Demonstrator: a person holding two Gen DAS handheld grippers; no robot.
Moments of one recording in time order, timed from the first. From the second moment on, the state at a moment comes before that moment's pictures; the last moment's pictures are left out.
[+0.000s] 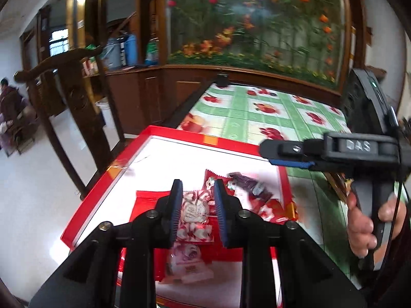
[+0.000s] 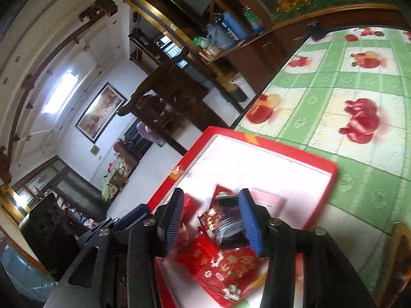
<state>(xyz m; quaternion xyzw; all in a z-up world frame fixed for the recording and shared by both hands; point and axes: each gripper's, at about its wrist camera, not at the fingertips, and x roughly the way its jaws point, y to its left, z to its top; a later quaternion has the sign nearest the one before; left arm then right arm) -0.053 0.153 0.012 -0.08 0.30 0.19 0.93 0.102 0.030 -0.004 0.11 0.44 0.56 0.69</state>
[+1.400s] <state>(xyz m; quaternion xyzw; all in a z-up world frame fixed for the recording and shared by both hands) 0.082 -0.065 0.006 0.19 0.33 -0.03 0.93 0.200 -0.333 -0.030 0.22 0.53 0.27 0.77</state>
